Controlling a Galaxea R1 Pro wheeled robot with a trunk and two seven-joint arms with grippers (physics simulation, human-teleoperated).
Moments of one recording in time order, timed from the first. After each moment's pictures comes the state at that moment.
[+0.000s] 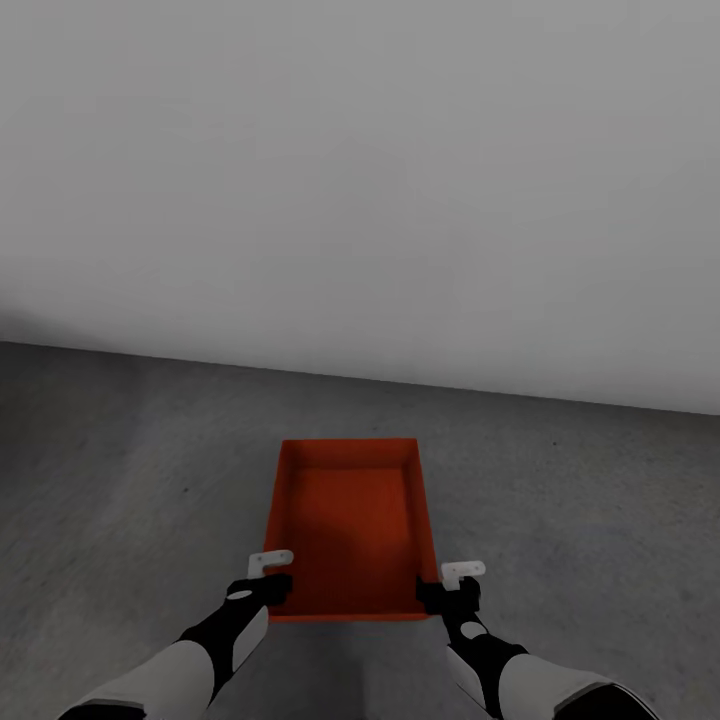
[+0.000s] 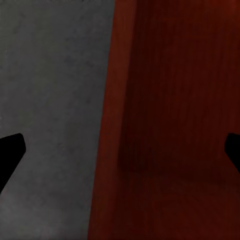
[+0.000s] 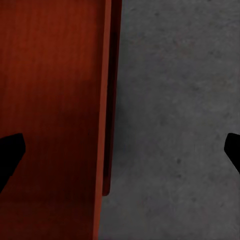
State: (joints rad) left arm -0.69 -0.10 -0.03 -0.20 0.12 0.02 0.20; right arm -0.71 0.13 0.30 0.01 -0.17 -0.37 -0.19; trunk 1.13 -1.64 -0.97
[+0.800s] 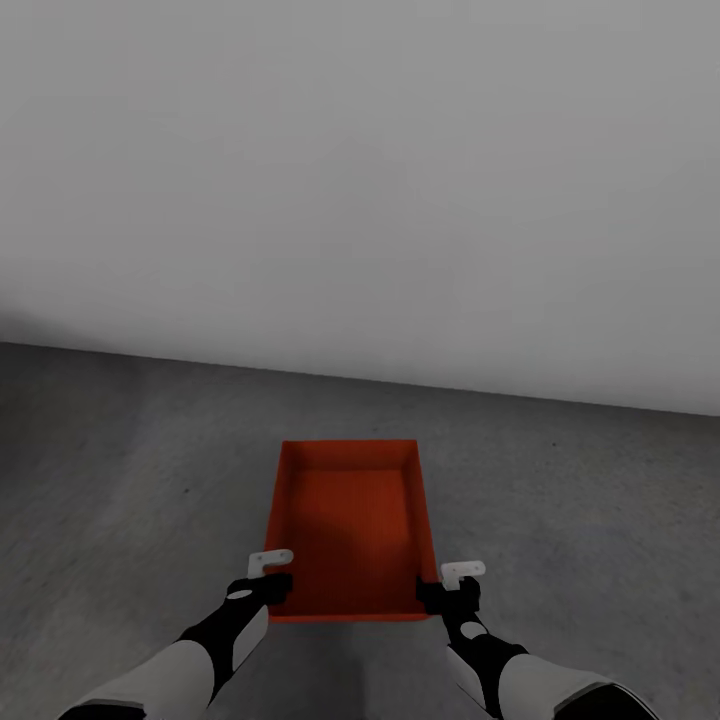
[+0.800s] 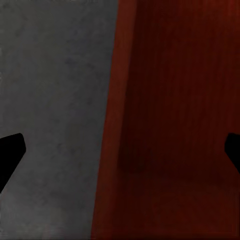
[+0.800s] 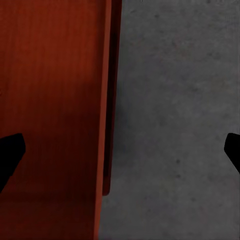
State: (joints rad) left arm -0.69 -0.10 -0.03 -0.20 0.12 0.02 0.21; right arm -0.71 0.13 0.30 0.01 -0.17 -0.37 -0.19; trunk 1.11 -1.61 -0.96
